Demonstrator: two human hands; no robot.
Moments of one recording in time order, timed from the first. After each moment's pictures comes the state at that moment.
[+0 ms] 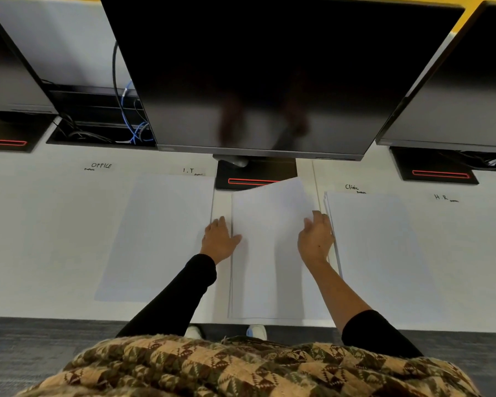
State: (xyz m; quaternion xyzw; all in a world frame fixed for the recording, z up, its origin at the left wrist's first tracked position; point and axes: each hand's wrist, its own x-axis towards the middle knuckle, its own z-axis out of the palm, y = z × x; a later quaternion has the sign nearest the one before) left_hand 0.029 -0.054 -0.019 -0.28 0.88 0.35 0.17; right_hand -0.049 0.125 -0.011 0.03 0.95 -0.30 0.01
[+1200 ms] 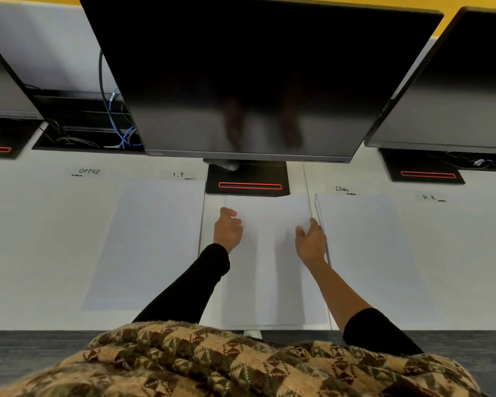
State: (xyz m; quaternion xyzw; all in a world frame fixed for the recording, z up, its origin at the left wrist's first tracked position) left_hand -0.010 -0.026 -0.010 -0.35 0.75 0.56 0.04; right_hand -0.068 0.144 -0.033 0.07 0.93 -0.33 0.12
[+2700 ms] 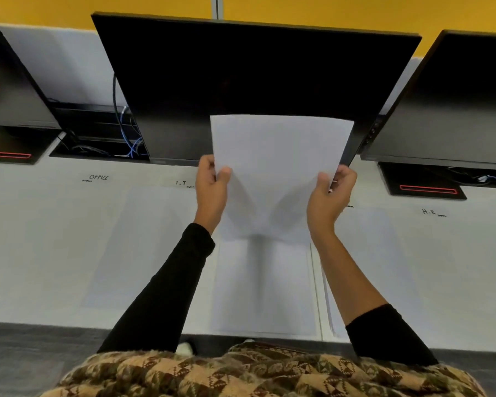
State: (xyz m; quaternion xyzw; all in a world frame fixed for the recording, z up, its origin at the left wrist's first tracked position) left_hand -0.019 -0.032 0.102 -0.20 0.65 0.67 -0.28; right_hand -0.091 0.128 0.090 0.03 0.71 -0.68 -0.18
